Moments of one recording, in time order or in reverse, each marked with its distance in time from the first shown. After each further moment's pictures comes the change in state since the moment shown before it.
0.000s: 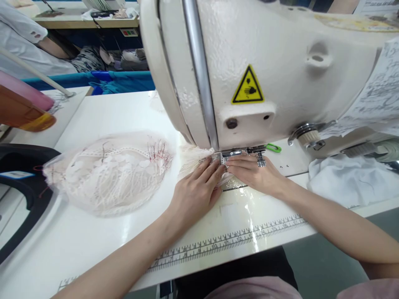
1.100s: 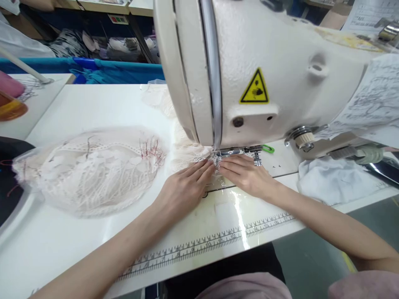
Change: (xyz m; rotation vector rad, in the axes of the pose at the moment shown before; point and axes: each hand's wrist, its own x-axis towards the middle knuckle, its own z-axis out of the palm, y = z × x) left_hand -0.002 -0.018 -0.004 0.000 -0.004 0.158; right_hand 0.008 -0.016 -0.006 -0.148 -0.126 -0.046
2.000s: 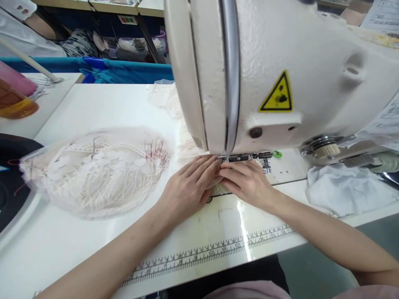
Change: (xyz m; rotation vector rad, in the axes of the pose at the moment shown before) left_hand 0.003 -0.007 0.003 -0.138 0.046 -0.094; right_hand 0.010 -0.012 0.009 0.185 0.096 0.211
